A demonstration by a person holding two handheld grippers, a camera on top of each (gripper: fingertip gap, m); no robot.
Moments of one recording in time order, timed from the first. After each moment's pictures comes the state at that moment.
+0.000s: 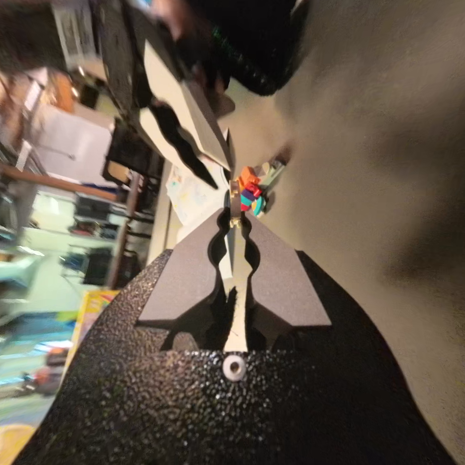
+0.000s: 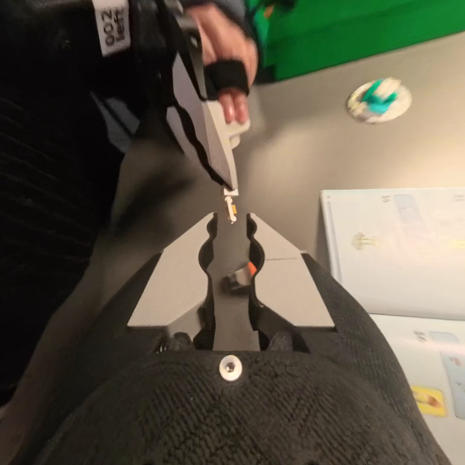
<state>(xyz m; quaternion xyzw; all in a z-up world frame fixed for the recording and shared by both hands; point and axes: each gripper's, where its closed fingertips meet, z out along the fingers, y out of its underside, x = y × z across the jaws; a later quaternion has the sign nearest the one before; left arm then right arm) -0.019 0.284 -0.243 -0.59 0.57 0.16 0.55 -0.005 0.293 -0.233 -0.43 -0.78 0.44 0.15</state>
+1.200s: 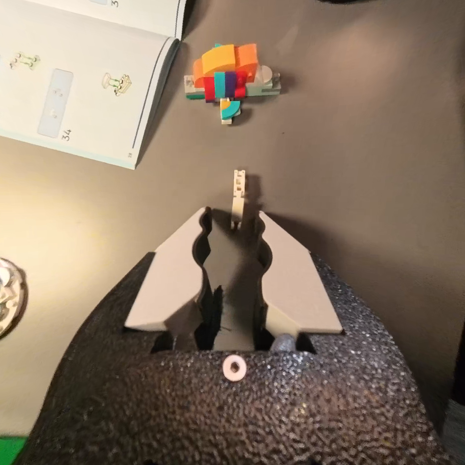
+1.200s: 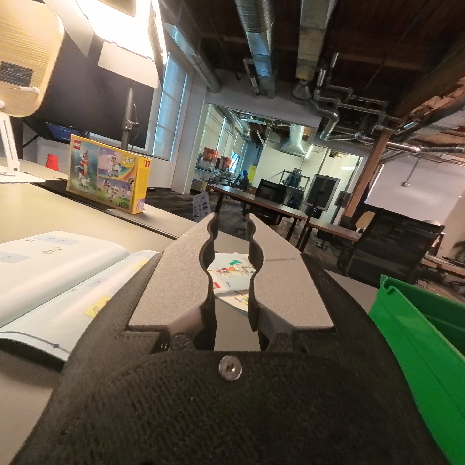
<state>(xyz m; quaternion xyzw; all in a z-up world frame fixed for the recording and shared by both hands) -0.059 0.257 -0.303 -0.87 0.33 -0.14 0.33 0.094 0.532 -0.165 -0.51 -0.31 0.20 0.77</state>
